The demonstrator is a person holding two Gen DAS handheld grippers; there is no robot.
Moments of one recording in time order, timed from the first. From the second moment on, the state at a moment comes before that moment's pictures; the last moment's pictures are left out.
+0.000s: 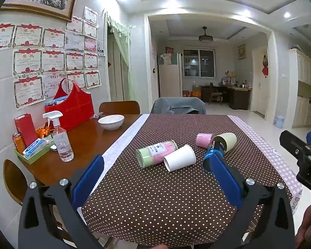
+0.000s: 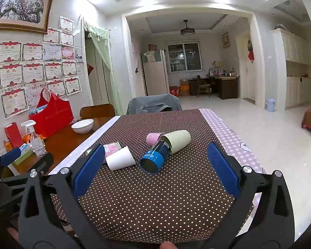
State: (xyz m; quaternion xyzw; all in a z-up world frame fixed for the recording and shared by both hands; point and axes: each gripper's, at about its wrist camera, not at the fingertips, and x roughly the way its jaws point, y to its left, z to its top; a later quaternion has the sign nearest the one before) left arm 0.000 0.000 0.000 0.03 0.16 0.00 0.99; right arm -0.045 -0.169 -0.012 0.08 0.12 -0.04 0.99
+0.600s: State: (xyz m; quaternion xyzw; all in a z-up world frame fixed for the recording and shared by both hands) left arm -0.001 -0.004 -0.002 0.04 0.16 -0.01 0.99; right arm -0.039 -0.163 -0.009 0.07 0.11 -0.03 0.99
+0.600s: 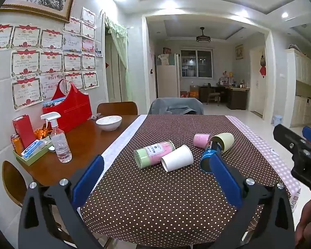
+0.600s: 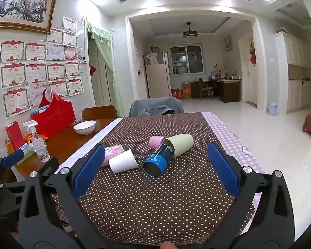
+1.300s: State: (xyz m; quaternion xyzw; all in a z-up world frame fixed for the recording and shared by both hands) left arm 0.000 0.001 -0.001 0.03 0.16 -0.02 0.99; right arm -0.038 -0.159 -0.003 0.07 0.11 -0.03 0.99
